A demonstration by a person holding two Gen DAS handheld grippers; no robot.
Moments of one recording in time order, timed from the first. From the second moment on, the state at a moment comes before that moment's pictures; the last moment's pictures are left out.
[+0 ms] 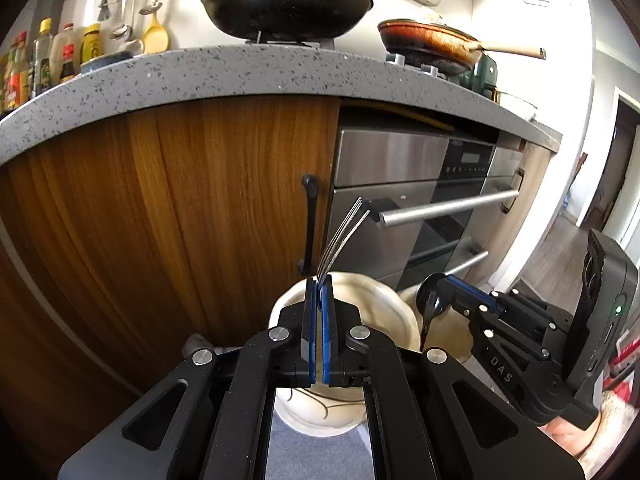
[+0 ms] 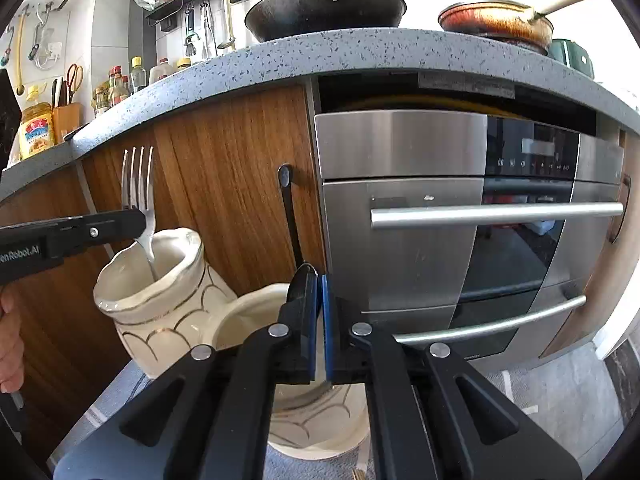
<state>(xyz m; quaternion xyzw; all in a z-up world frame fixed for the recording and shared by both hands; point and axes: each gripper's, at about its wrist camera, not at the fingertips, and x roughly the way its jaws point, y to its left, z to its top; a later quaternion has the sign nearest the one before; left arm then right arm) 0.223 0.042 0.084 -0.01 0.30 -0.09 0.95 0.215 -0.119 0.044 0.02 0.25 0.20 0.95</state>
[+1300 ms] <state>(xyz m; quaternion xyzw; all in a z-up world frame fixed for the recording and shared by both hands) 0.211 0.048 0.085 -0.02 0.31 -0.09 0.95 0.181 -0.138 0.056 0.04 0.25 0.18 0.95</state>
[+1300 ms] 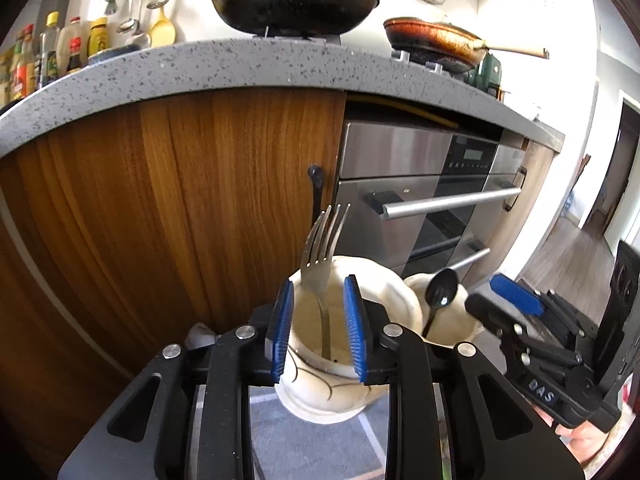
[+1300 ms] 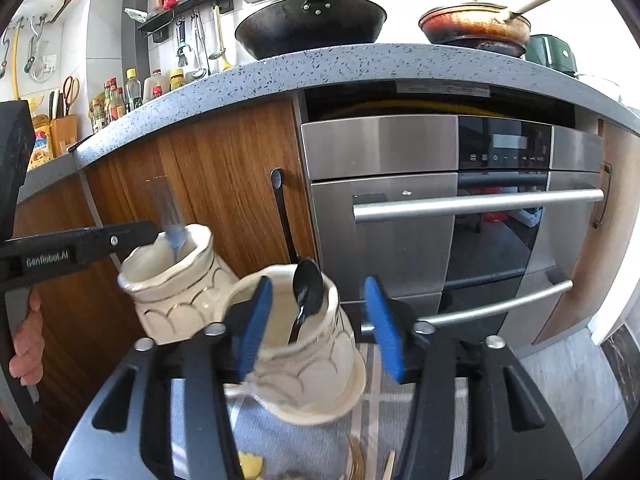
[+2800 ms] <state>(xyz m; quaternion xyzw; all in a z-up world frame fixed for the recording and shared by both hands) 0.060 0.041 0.048 0.02 0.31 -0.07 0.95 0.062 -0.199 0.042 0.06 0.32 0.13 0.94</state>
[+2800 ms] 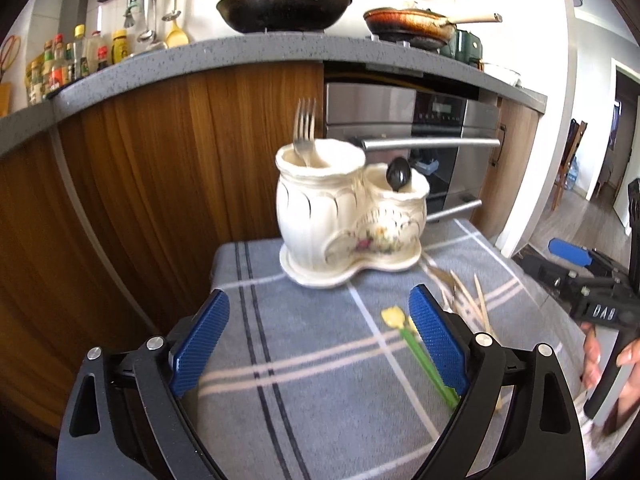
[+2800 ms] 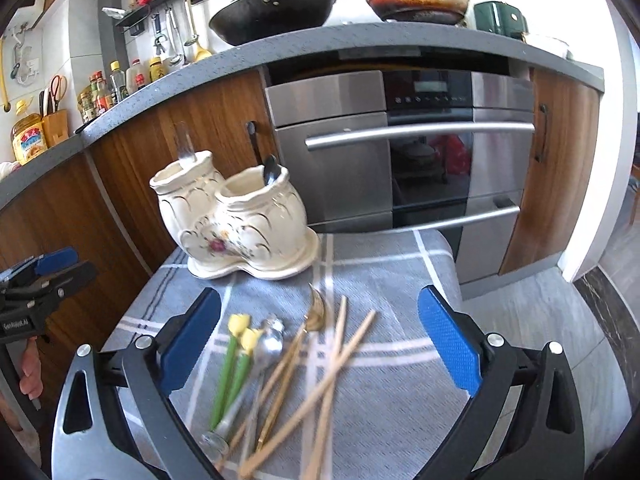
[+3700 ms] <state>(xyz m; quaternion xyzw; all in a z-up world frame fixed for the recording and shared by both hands) 0.069 0.017 -0.044 0.00 0.36 -0.13 0.92 0.088 -0.150 -0.028 -0.01 0.40 0.20 0.89</state>
